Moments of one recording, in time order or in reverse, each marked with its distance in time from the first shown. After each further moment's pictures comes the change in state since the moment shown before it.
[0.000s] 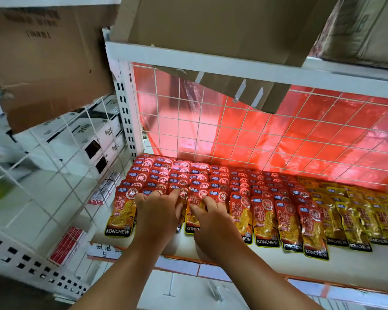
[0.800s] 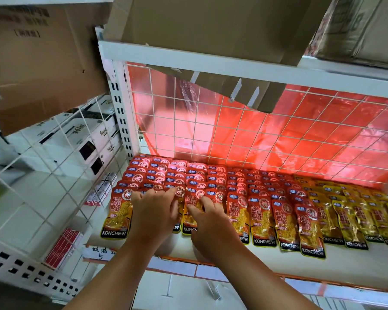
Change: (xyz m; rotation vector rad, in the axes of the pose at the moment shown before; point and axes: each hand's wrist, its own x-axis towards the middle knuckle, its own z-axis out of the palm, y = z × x) left_hand 0.004 -0.006 0.004 -0.087 0.027 0.012; right_hand 0.001 0.004 0.005 0.033 0.042 -0.015
